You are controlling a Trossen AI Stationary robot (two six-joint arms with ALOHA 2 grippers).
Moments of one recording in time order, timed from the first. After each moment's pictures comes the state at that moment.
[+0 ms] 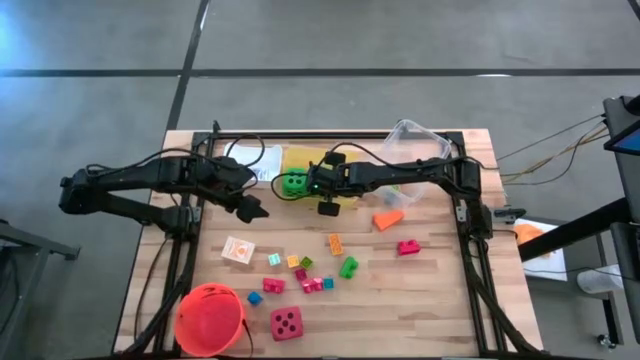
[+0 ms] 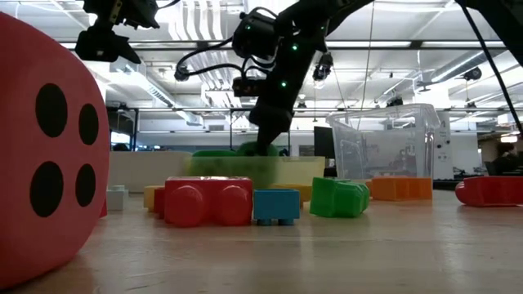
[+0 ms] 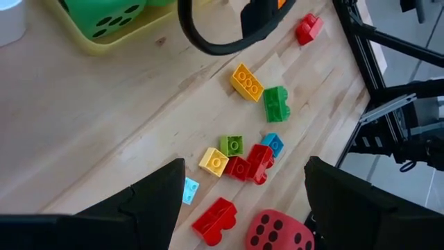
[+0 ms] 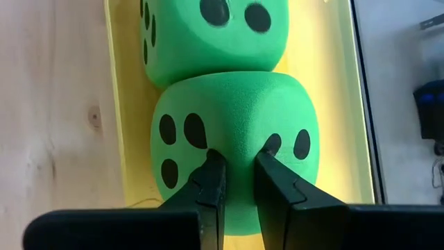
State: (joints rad) left arm 0.09 1.00 1.01 -0.88 0.14 -0.92; right arm -0.14 2.05 1.59 -0.62 0.41 -0.14
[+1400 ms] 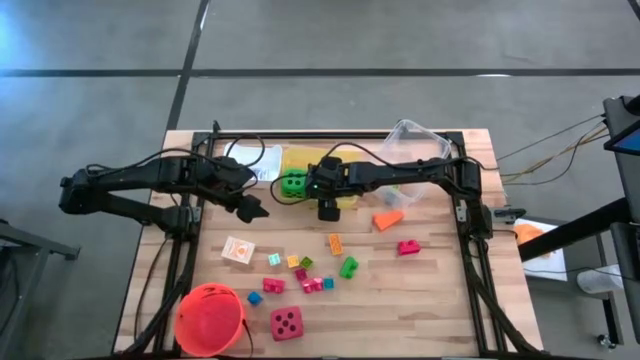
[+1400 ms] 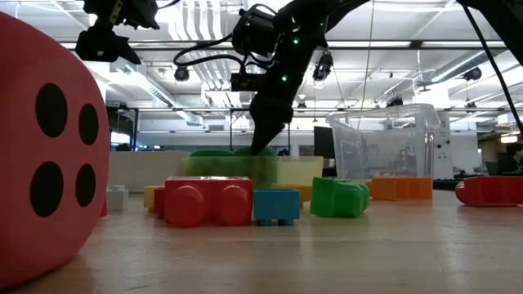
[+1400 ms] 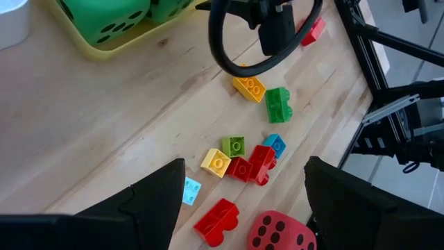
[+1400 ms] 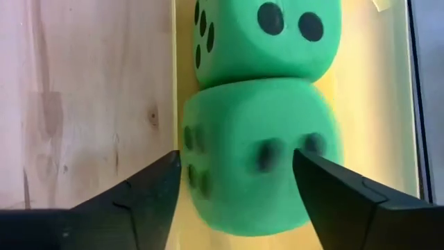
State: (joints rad) left arm 0.09 1.00 1.01 -0.88 0.13 -0.92; right arm -0.13 2.04 1.61 -0.65 0.26 -0.16
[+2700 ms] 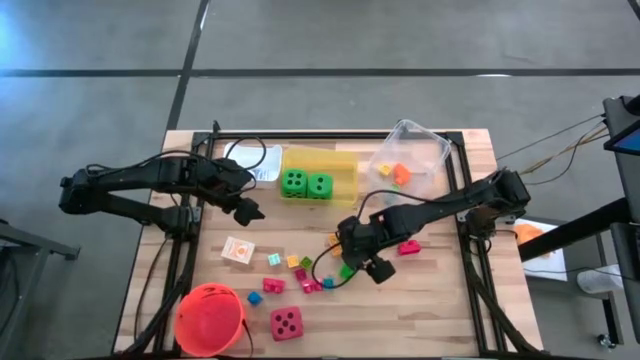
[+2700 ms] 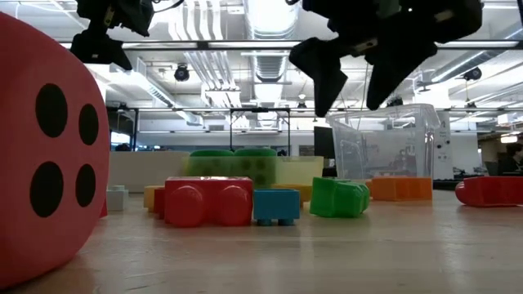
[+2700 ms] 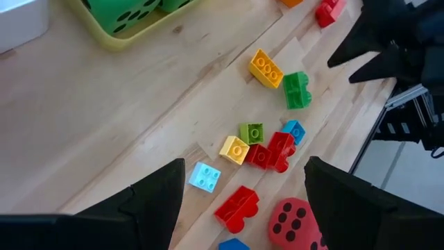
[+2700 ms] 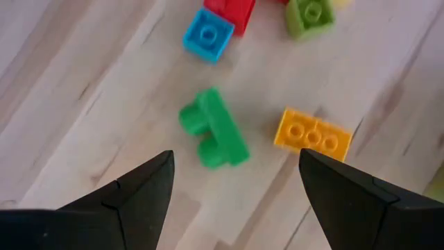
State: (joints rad) left arm 0.09 1.00 1.01 -0.95 0.13 -0.86; right arm 0.24 1.74 1.32 -0.75 -0.07 -0.31
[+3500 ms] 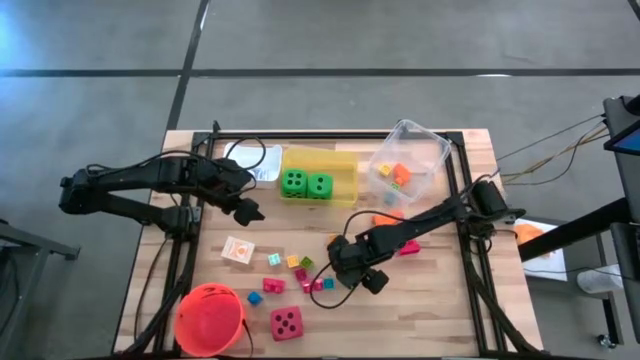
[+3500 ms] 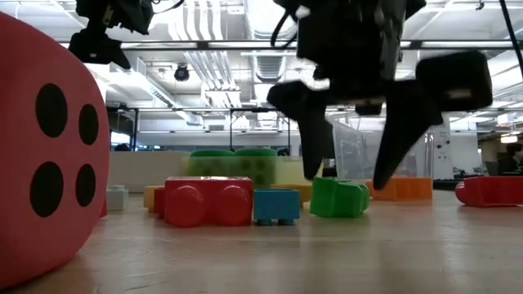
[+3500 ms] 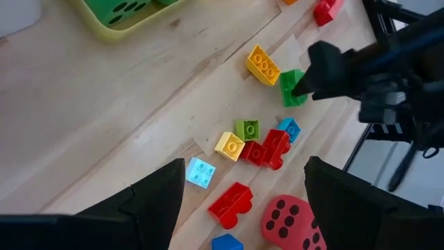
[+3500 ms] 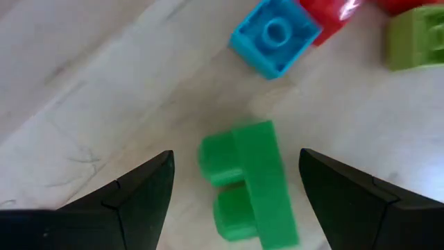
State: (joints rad) left arm 0.09 1.00 1.01 -0.95 0.15 -0.89; right arm 0.29 1.94 1.30 -0.61 -0.08 -0.49
